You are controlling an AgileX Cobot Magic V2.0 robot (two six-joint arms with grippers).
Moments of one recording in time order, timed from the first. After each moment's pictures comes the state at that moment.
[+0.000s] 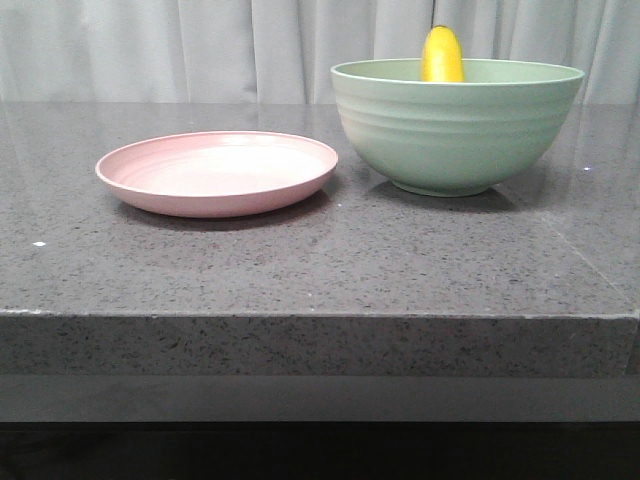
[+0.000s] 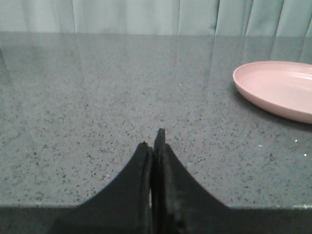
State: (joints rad) left arm -0.03 0.00 -0.04 -0.06 0.28 0.06; right arm 0.08 0.28 -0.36 0.53 0.25 -0.51
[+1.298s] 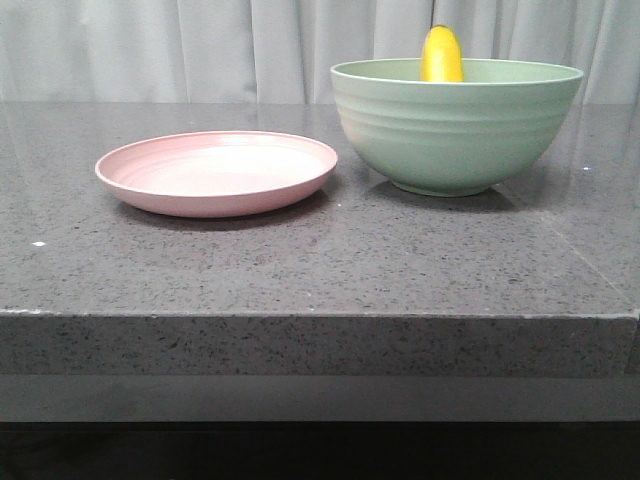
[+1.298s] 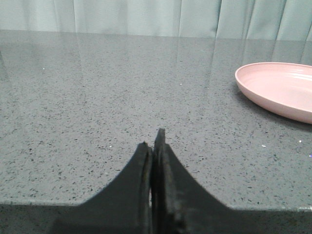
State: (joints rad) left arm -0.03 0.00 0.01 -0.08 0.19 0.06; right arm 0.08 0.28 -0.36 0.53 0.25 -0.51
